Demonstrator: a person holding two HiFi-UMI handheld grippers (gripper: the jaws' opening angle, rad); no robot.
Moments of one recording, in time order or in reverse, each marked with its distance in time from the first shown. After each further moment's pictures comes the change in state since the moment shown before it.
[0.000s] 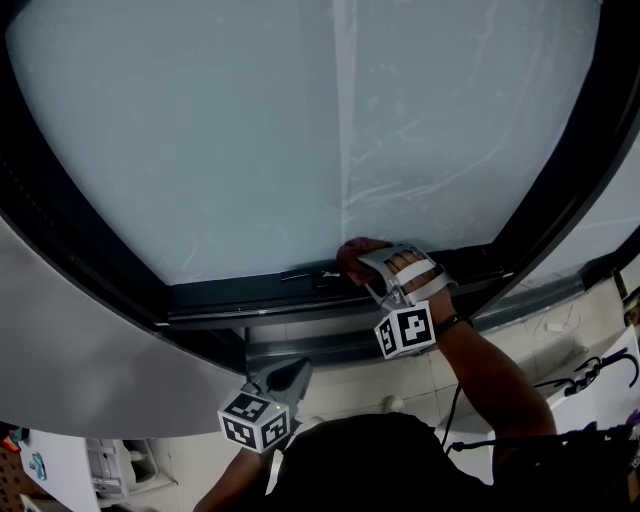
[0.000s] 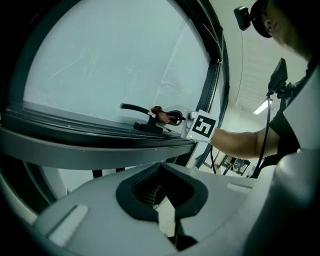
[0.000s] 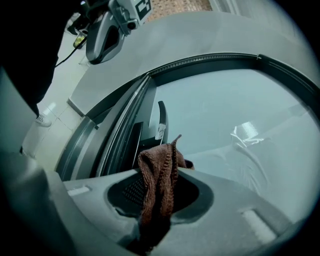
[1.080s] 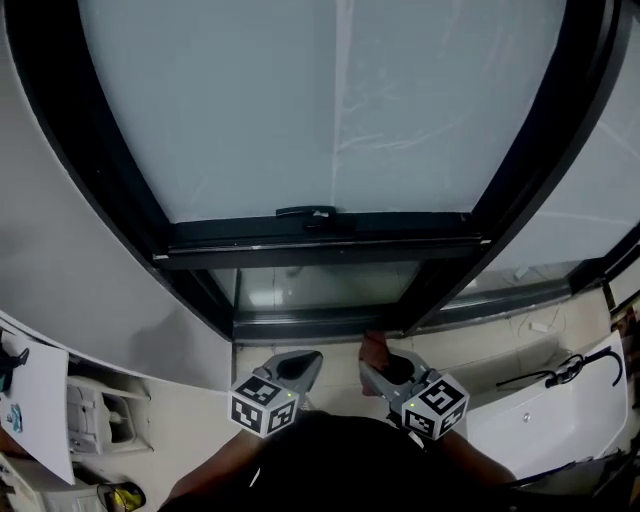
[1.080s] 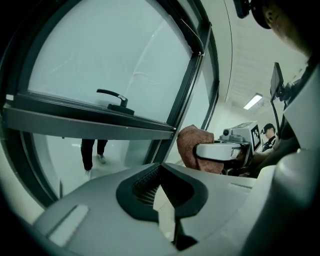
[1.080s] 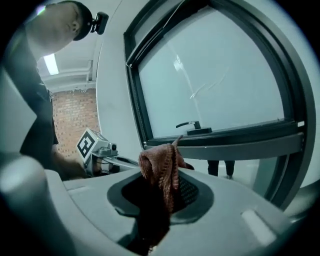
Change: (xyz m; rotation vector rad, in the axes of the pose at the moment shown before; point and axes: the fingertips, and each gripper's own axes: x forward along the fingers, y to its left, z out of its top) left arm -0.039 -0.108 -0.079 0.022 0.062 -0.076; right arm -0.250 0.129 0.091 1.574 -0.290 0.312
